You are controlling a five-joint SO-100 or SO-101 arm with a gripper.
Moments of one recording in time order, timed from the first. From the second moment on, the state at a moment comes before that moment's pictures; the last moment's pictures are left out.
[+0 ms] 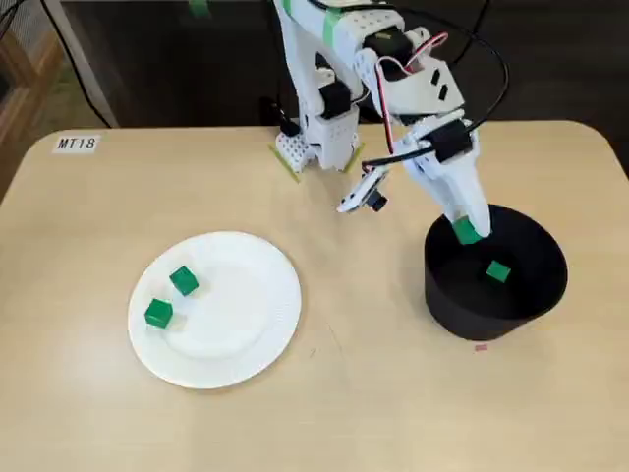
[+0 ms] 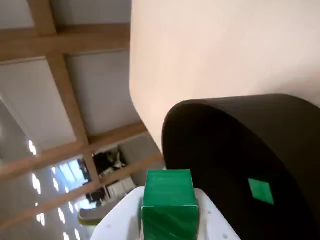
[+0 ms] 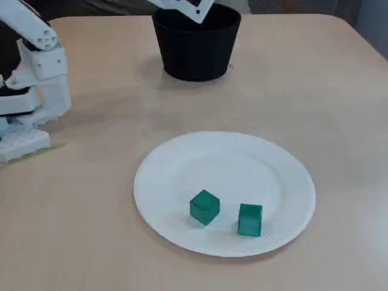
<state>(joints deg) -31.6 126.7 133.4 23.2 2.2</state>
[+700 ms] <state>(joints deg) -24.9 131.6 122.3 46.1 -2.9</state>
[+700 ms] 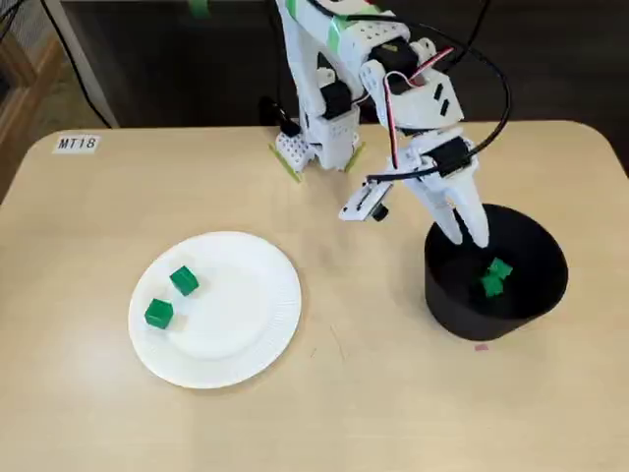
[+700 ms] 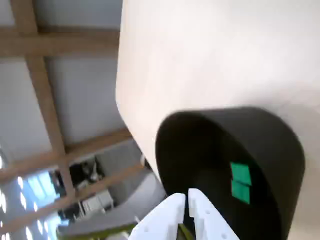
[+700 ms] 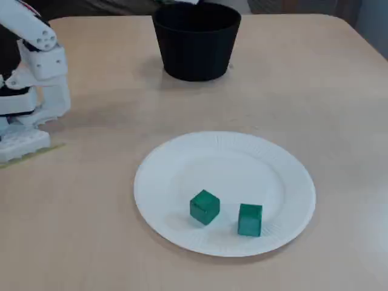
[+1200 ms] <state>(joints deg) 23.8 117.5 116.5 63.5 5.1</state>
